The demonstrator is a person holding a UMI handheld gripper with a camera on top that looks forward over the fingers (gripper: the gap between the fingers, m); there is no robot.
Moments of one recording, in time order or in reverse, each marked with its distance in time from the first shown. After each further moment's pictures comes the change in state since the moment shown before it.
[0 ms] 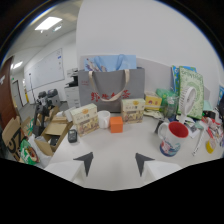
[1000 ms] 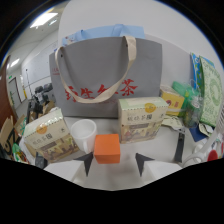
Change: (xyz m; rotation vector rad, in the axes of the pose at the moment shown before) arm 0.027 -0.027 0.189 -0.083 -0.001 -0.003
